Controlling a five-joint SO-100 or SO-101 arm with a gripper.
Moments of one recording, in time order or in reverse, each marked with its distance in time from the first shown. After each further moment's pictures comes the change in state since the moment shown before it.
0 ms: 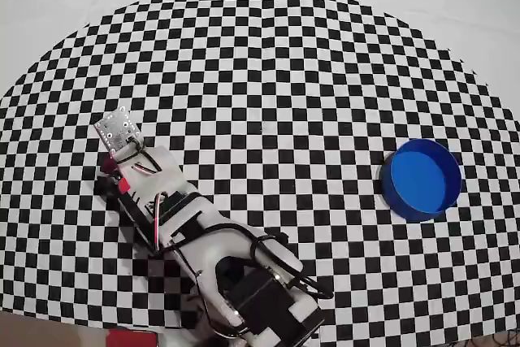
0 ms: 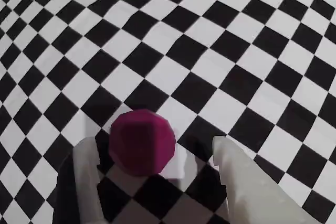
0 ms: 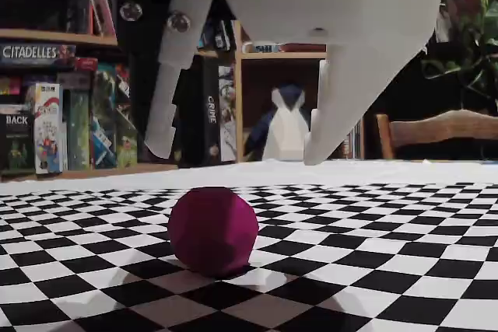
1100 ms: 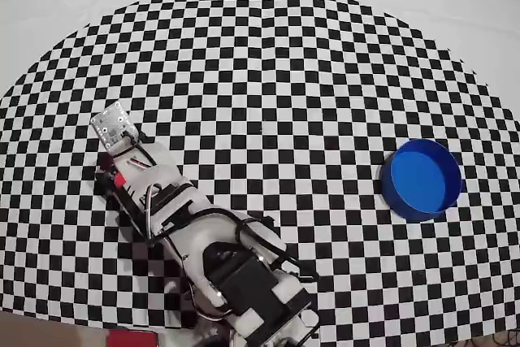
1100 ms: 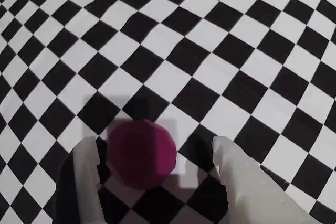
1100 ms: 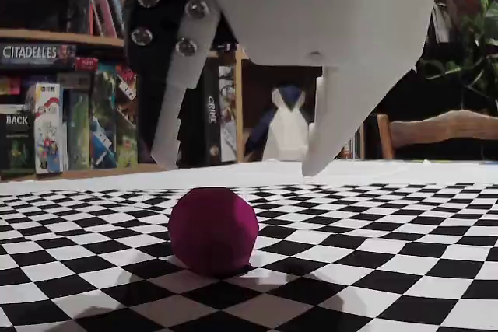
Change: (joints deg) arm -0.2 -8.6 -4.8 -2.1 -0.3
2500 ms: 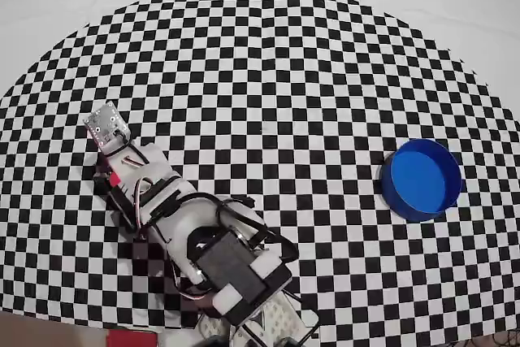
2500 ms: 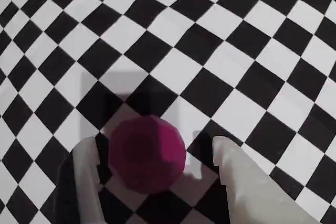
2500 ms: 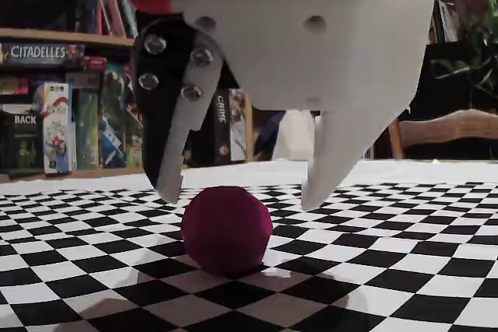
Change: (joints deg) arm -1.1 -8.5 -4.7 -0.6 0.0
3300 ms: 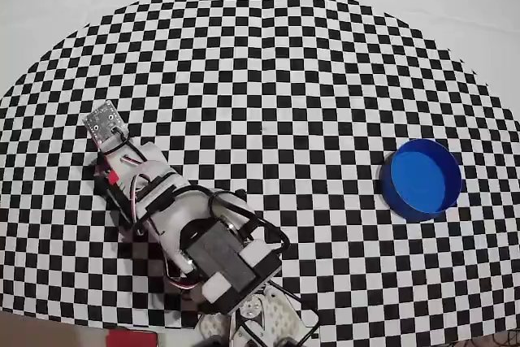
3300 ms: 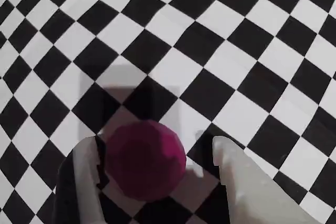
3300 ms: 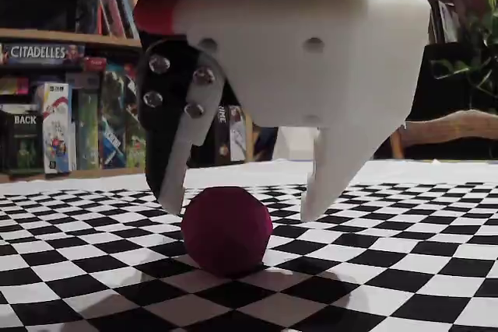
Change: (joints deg) arm 0.0 -4.0 -2.4 -0.4 0.0
